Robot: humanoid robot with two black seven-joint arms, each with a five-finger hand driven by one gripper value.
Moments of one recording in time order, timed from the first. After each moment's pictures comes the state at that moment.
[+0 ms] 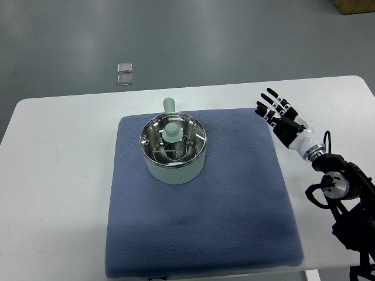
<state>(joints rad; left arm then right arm) -0.01 0.00 -0.05 -0.16 0.00 -0.02 0.04 0.34 -0.04 1.45 0.89 -0.74 0.37 0.10</state>
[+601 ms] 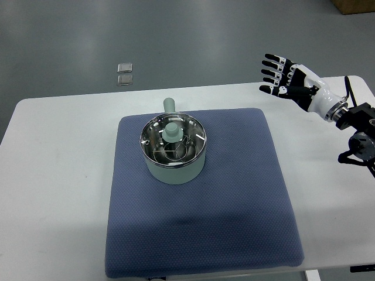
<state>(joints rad) -0.01 0.00 -0.05 -0.16 0.00 -0.02 0.04 0.61 -0.41 0.98 0.95 -0.74 0.36 0.21</state>
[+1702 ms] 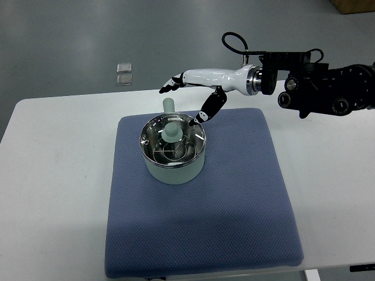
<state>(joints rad) -0.01 0.00 -0.05 -0.16 0.00 -0.02 0.04 1.54 -0.32 -0.43 1.09 -0.75 -0.03 0.39</state>
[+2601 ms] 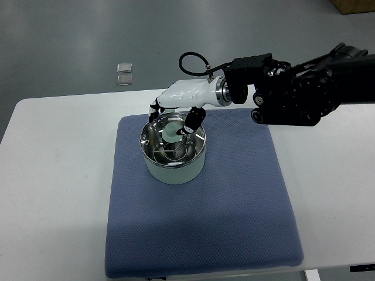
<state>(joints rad) -0.01 0.00 -0.05 -0.16 0.00 -0.02 0.04 1.69 -0.14 -0.67 1.10 -0.88 -0.17 0.35</state>
